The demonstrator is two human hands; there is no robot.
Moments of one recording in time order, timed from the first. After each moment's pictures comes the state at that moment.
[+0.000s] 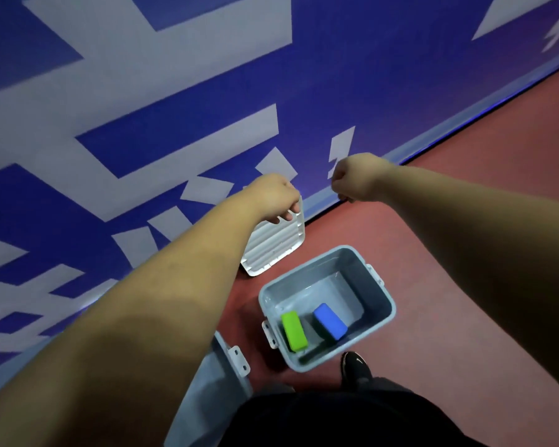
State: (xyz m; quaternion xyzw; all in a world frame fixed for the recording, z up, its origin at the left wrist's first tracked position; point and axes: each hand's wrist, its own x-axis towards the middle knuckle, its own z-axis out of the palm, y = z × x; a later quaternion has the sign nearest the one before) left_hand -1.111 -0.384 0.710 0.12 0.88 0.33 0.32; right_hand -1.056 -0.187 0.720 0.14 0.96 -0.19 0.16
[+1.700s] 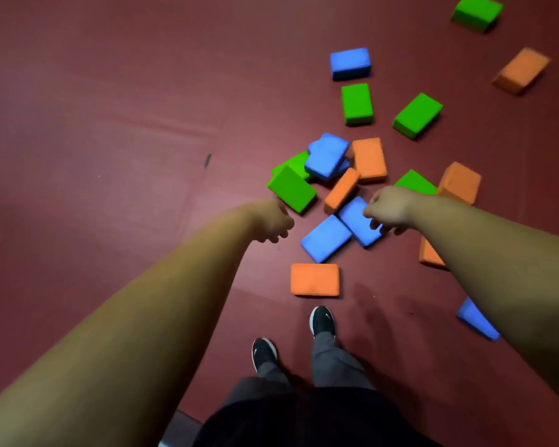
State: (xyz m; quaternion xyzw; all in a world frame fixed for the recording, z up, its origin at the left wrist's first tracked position) left_hand -0.085 -0.442 0.582 0.82 0.25 -0.38 0.35; right_hand 0.040 -0.678 0.561 0.86 0.09 -0.48 -0.14
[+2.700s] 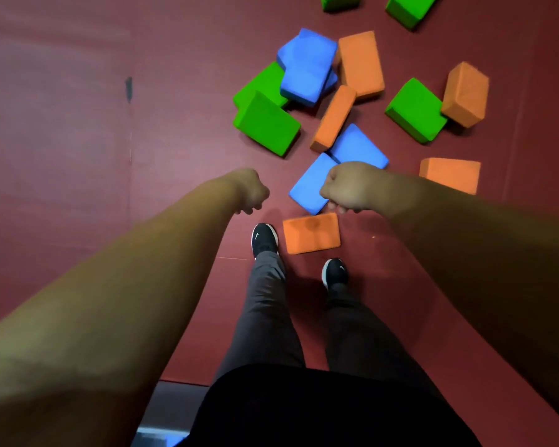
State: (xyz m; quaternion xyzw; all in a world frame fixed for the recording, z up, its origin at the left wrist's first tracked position) left_hand -0.003 -0.276 0.346 0.77 0.20 -0.52 0.31; right_hand 0.062 -0.489 0.401 0.83 0.04 -0.54 -0.08
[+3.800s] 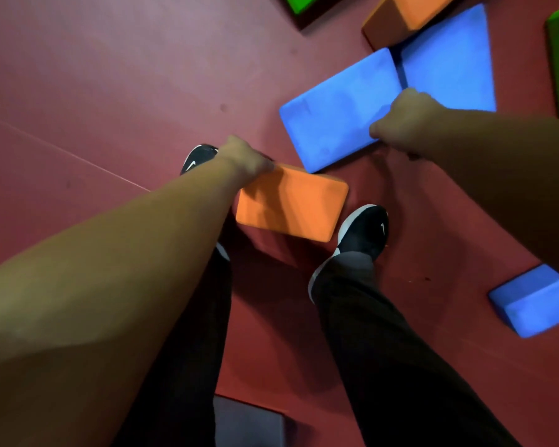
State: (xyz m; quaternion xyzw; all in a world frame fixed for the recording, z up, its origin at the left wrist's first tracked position) left_hand -0.080 -0.422 -0.118 0.62 0.55 -0.40 0.40; right_hand 0.128 -0.602 -0.046 0.86 0.06 -0.51 0.02
